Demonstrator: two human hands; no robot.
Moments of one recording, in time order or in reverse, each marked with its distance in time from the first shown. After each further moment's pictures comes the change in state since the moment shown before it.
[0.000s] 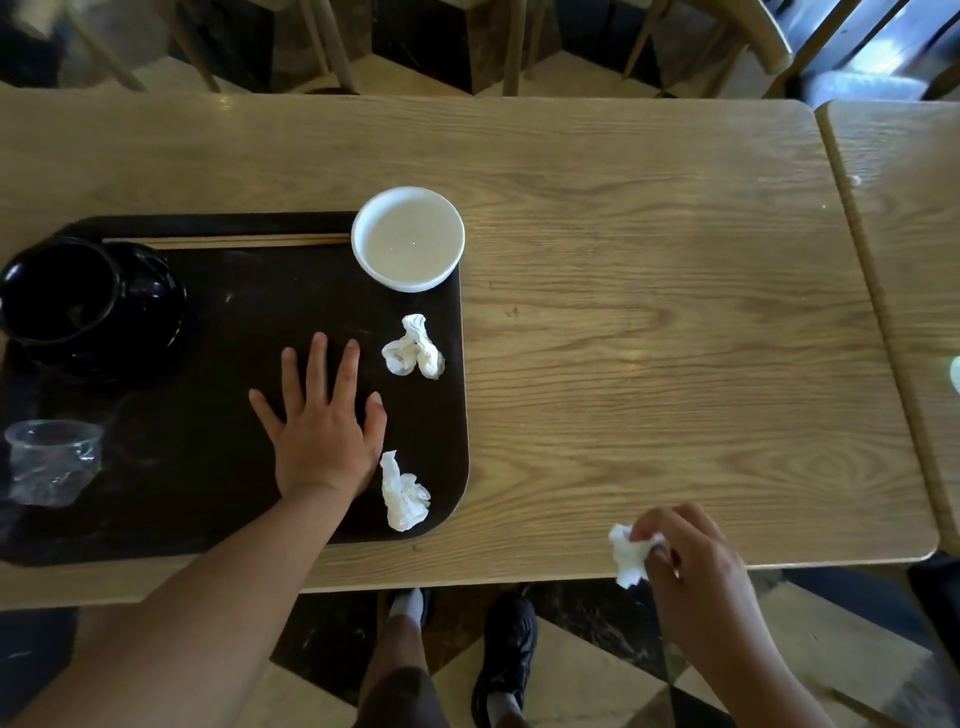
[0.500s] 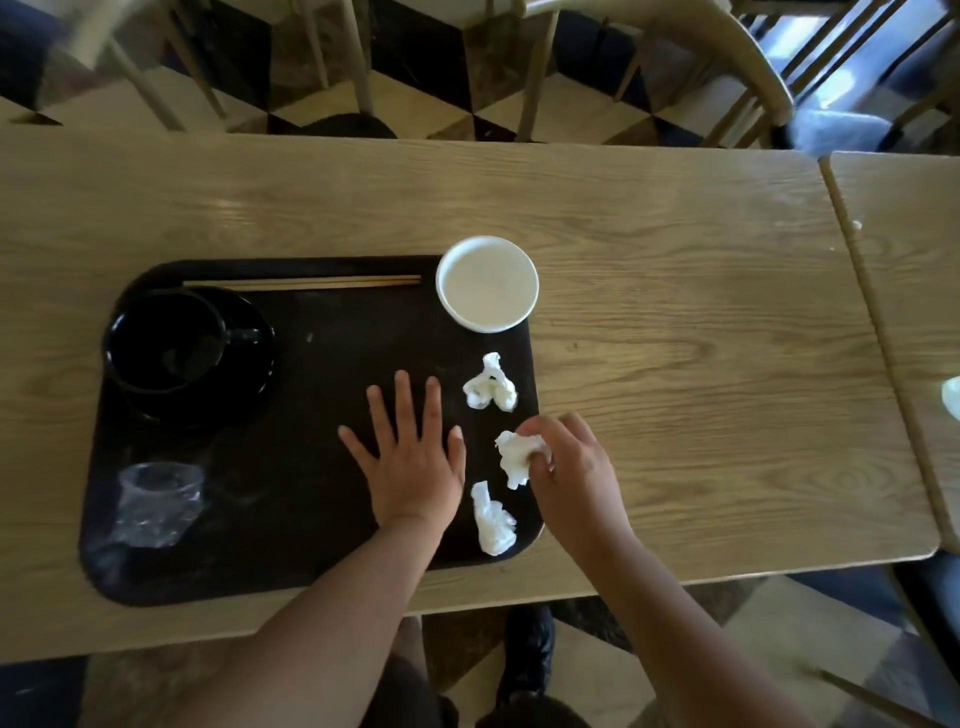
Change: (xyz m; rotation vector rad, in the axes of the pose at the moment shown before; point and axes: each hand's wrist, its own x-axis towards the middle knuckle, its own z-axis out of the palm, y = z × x) left_hand 0.000 -0.005 -0.014 -0.045 -0.125 0.067; right_hand 0.076 -0.179 0.075 0.050 0.089 -0.142
